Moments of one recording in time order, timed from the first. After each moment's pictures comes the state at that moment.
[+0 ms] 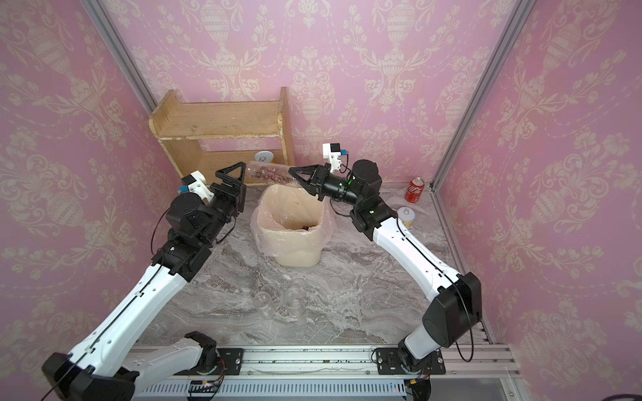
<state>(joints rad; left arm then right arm) -0.38 1.11 1.12 0.07 -0.09 -1.35 0.51 1.55 1.49 0.29 -0.65 1.35</state>
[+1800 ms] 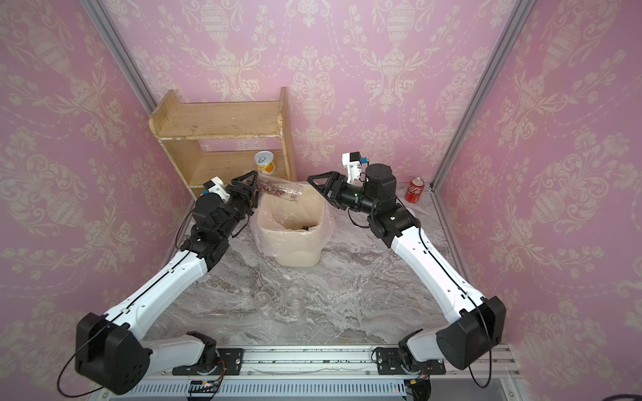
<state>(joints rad) -0.33 1.26 1.01 0.29 -0.02 -1.42 0.43 1.39 1.42 -0.16 -0.53 0.98</state>
